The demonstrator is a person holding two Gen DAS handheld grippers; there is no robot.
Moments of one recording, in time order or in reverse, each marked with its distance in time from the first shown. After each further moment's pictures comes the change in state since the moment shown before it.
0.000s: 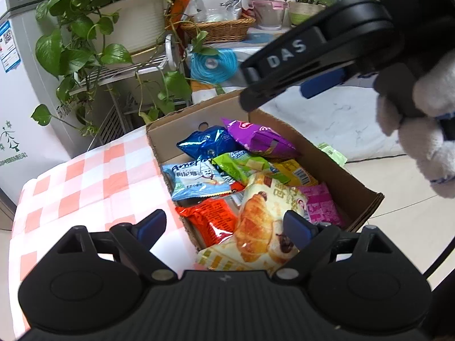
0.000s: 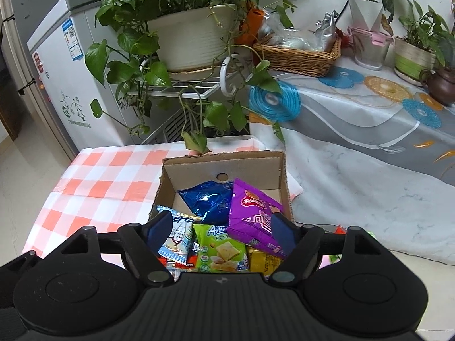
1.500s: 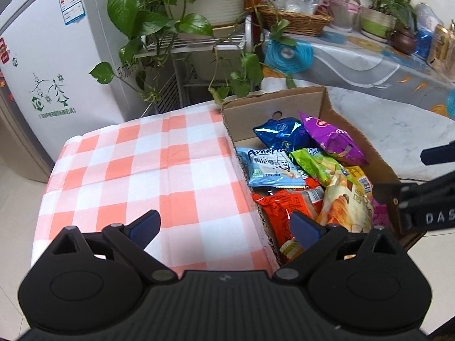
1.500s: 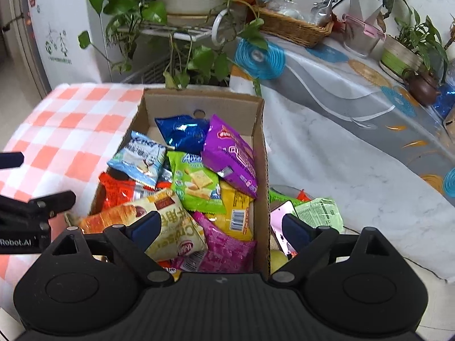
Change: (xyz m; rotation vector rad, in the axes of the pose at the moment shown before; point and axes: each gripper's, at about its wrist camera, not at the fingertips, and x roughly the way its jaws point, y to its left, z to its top) left arm 0.000 0.049 -0.003 -0.190 0.079 0.164; right arm -0.003 0.014 -0.045 -0.153 0.159 -0.169
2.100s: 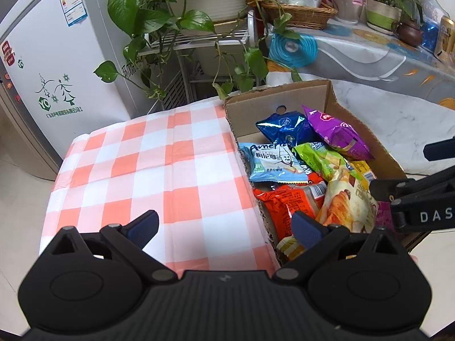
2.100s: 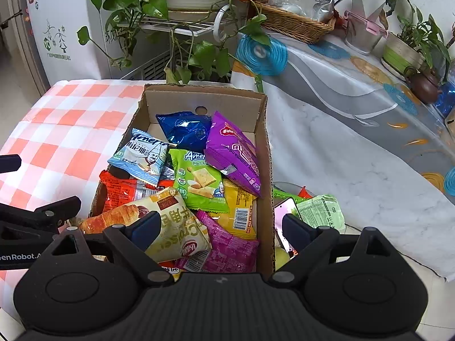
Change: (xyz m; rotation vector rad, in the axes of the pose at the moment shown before) left arm 0.000 -0.009 -0.001 0.015 0.016 0.046; right arm 0.003 0.002 0.003 0.006 0.011 0.003
